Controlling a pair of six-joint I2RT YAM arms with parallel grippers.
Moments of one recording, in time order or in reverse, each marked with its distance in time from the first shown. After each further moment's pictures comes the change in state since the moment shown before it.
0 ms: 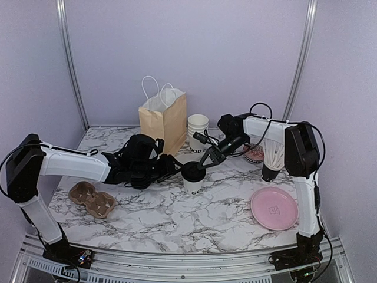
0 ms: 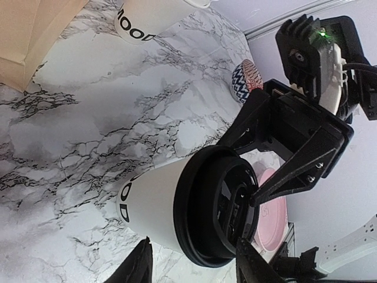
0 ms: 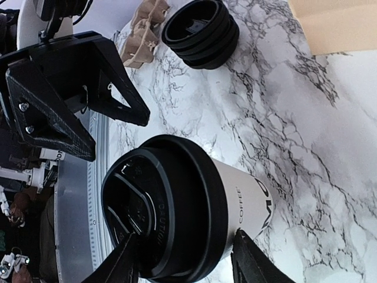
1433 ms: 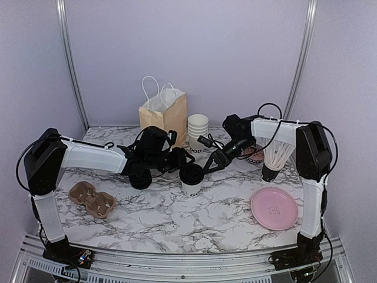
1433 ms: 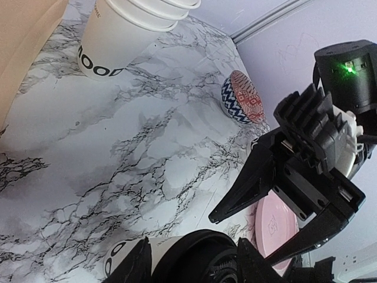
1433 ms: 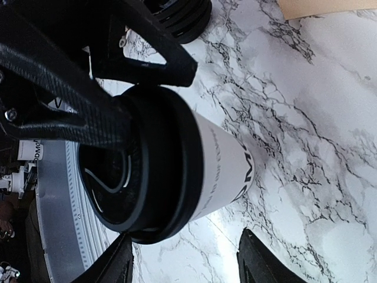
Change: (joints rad) left arm 0.014 0.183 0.208 0.012 0.017 0.128; right arm 0.002 -0.146 -0.193 0.103 0.131 0.074
